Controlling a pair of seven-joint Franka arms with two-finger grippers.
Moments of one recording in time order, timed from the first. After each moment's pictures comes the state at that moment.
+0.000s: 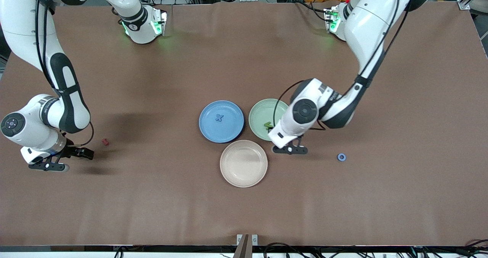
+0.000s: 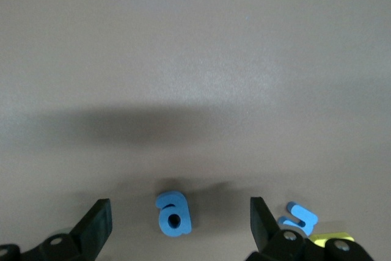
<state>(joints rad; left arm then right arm) -0.31 0.72 -0.35 -1.55 0.17 2.21 -0.65 -0.02 0.64 -0.24 -1.80 0.14 2.53 -0.24</state>
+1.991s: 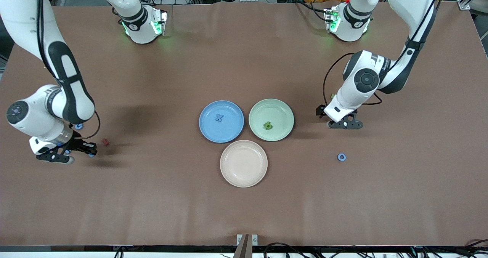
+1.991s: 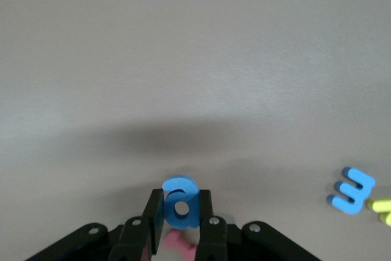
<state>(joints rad) 0.01 0.29 -0.35 -2.27 0.17 2.49 -0.41 -0.03 0.52 -0.18 -1.94 0.24 2.56 -0.24</state>
